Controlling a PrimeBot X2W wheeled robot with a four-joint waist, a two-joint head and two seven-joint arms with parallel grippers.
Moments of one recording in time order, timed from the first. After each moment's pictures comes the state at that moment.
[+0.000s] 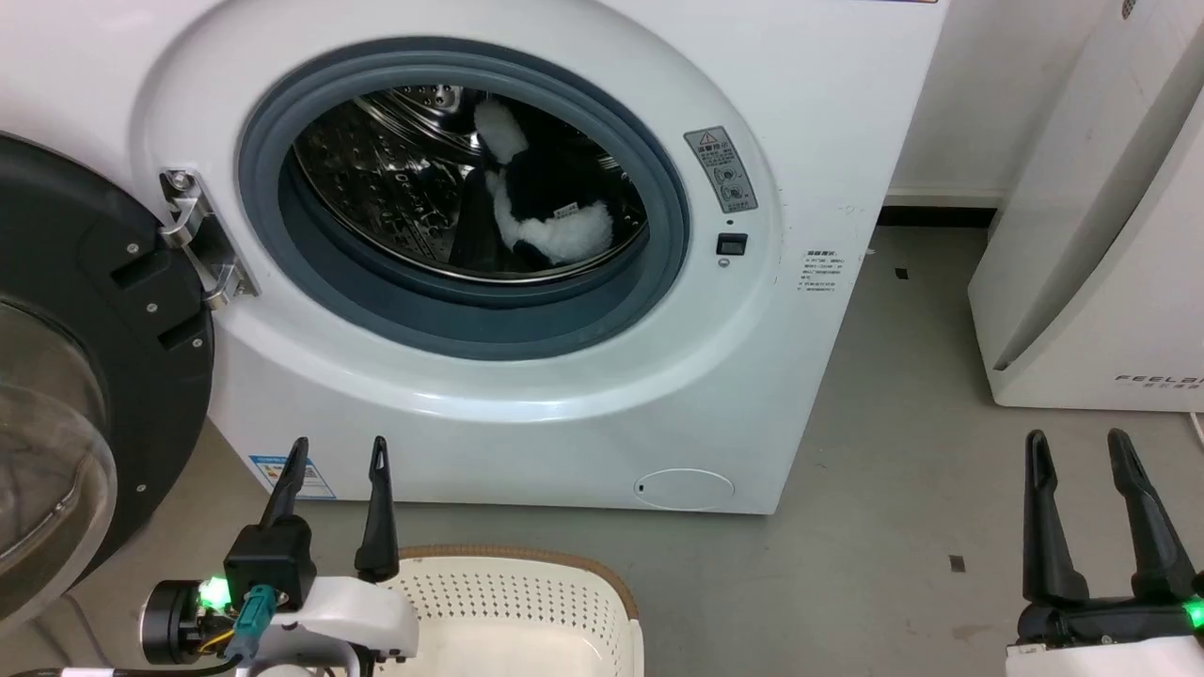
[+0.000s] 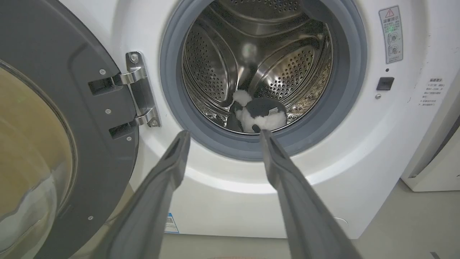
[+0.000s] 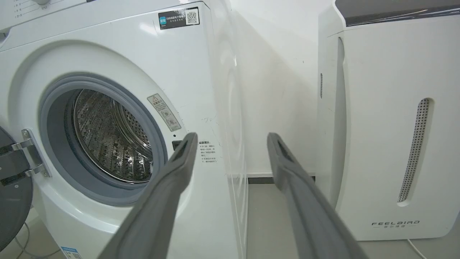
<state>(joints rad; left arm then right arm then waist) -0.08 0.07 0.01 0.21 -0.03 0.03 -0.26 0.10 -0.05 -0.10 -0.16 0.19 0.13 -0.26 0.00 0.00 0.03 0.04</state>
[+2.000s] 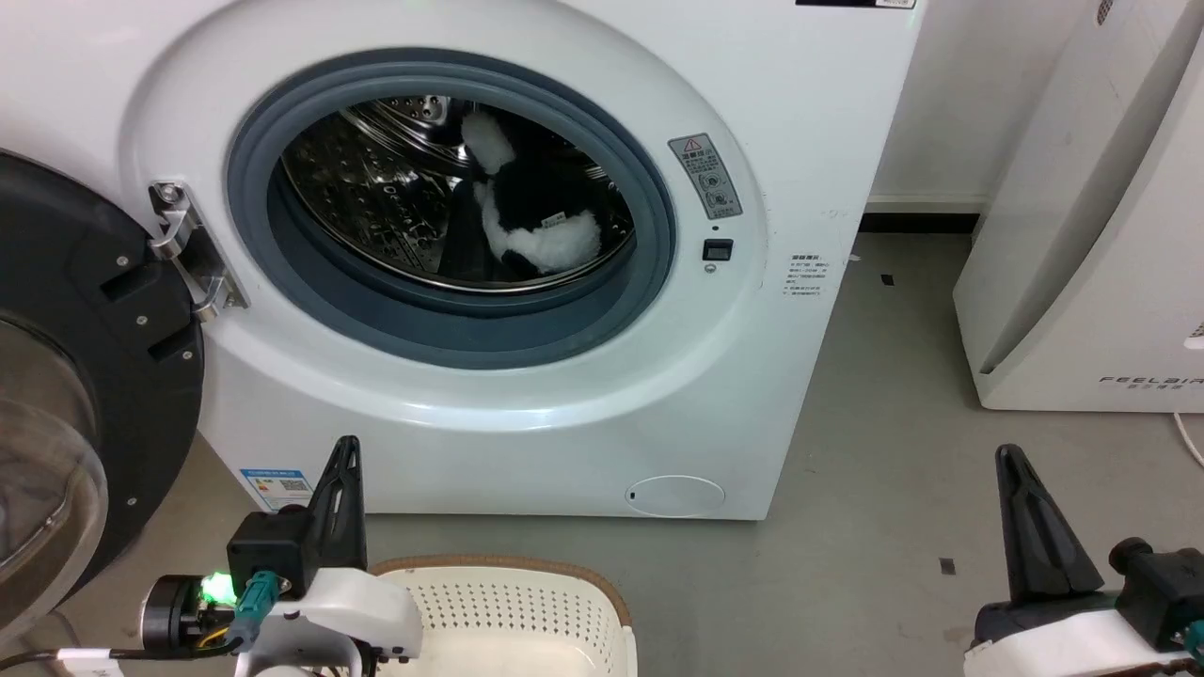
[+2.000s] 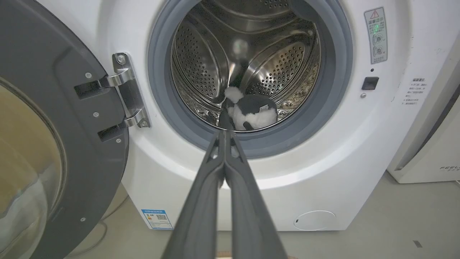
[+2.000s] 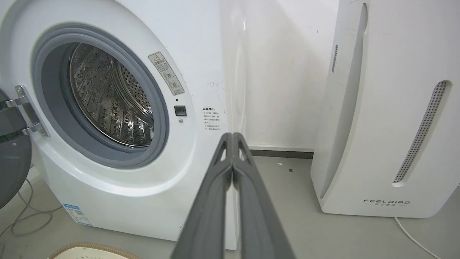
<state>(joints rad) -0.06 0.06 0.01 0.12 -0.03 0.02 -0.14 0.07 -0.05 -0.06 -0.09 0.12 0.13 -0.14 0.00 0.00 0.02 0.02</state>
